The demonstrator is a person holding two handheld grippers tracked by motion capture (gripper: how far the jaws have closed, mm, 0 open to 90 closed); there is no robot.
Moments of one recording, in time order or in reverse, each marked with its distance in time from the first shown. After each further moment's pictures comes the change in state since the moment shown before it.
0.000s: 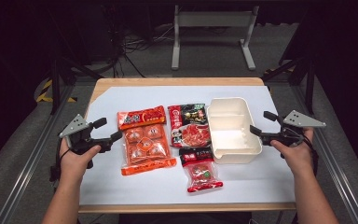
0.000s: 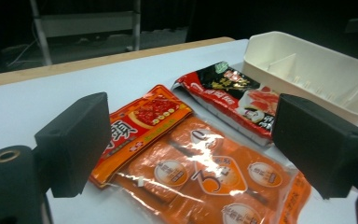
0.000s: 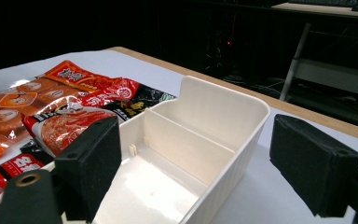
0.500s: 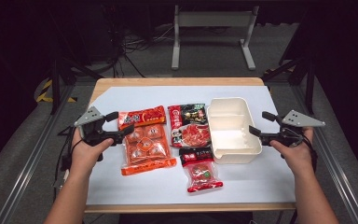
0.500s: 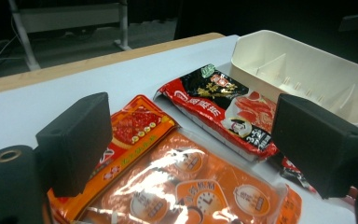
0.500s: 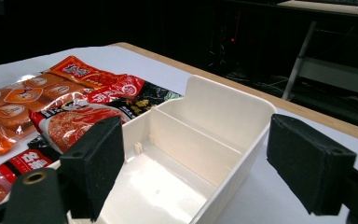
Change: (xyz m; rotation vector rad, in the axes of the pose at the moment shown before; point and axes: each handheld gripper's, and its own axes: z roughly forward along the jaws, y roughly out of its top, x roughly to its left) left arm -0.013 0.025 0.035 0.051 -0.026 0.032; right arm 0.004 0.005 -0.001 0.012 0.016 -0.018
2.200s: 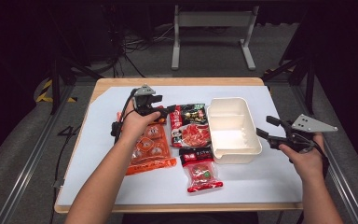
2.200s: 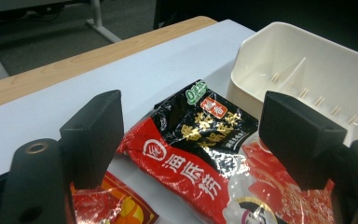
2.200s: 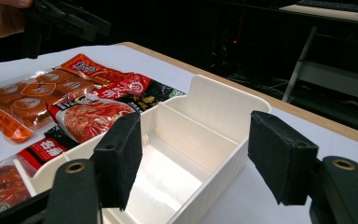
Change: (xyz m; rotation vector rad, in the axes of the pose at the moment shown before) left arm -0.011 0.043 0.148 0.115 -0.070 0.025; right arm 0.004 0.002 -0.027 0.000 0.011 -0.026
